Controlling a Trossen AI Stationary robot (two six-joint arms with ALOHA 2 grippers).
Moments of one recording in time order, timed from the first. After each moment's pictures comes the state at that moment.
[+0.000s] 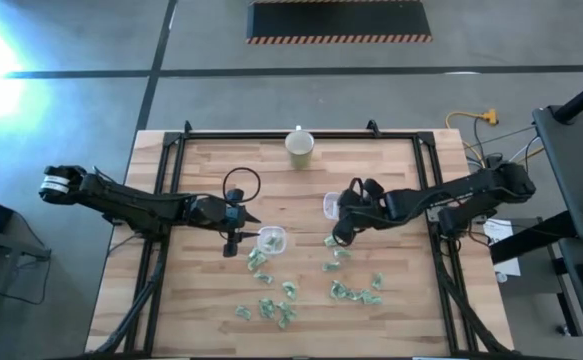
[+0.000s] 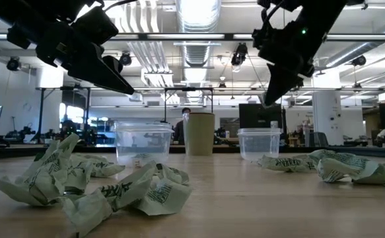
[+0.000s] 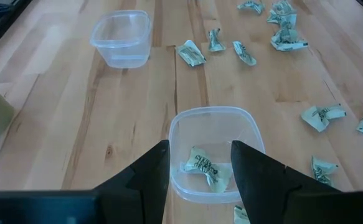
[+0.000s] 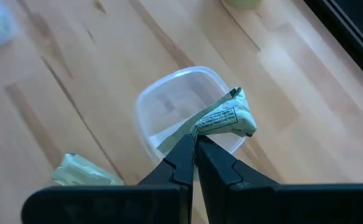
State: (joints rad) left arm -0.10 1.08 0.48 0.07 -0.09 0.01; right arm 0.13 1.46 0.96 -0.68 0.52 0.62
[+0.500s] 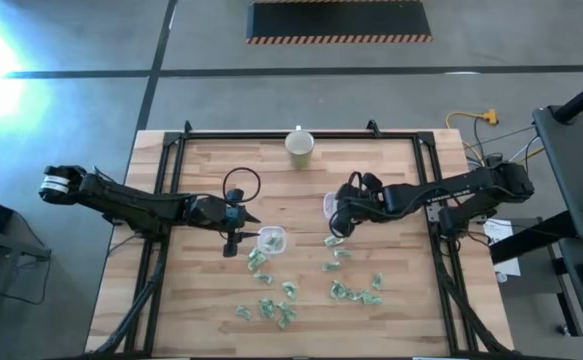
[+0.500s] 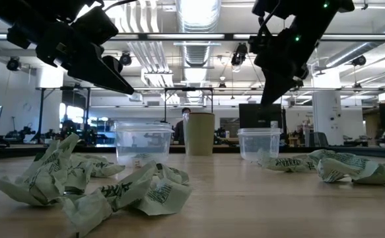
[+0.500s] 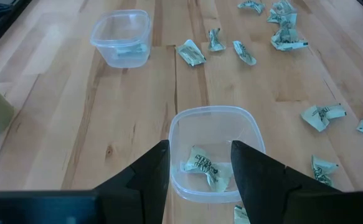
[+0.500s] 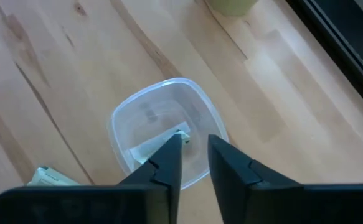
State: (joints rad) left arm -0.10 1.08 0.48 0.07 -0.09 0.01; right arm 0.06 1.46 0.95 -0.65 0.52 0.54
